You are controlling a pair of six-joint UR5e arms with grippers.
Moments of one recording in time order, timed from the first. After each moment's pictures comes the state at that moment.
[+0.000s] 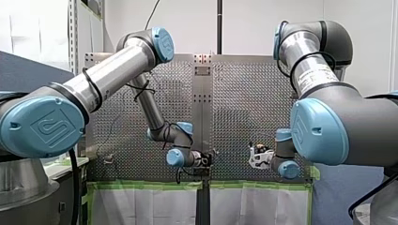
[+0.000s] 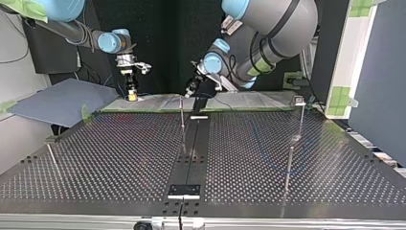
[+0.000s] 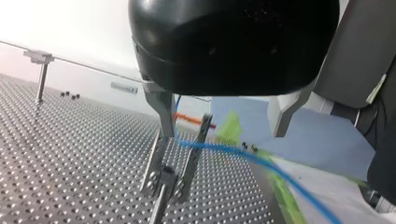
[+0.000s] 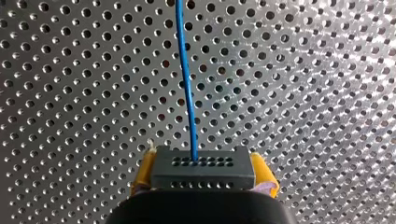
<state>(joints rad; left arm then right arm) -0.51 -2.50 -1.64 -2.36 -1.43 -1.70 1.77 -0.69 1.89 -1.27 1.28 1.47</state>
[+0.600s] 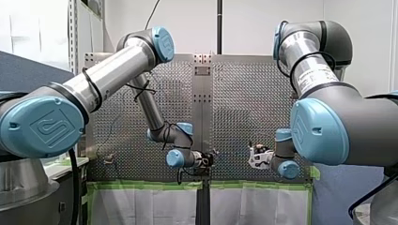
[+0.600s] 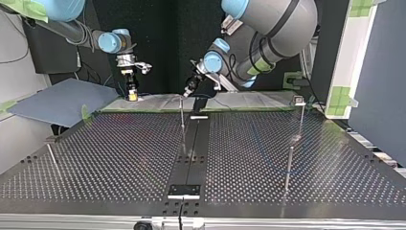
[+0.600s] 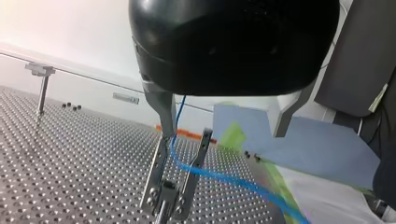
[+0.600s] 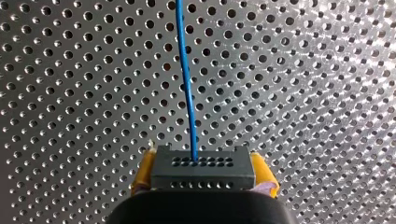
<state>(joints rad) -0.51 -2.49 -1.65 -2.33 -1.42 -1.70 1.77 -0.69 1.89 -1.27 1.27 1.47</state>
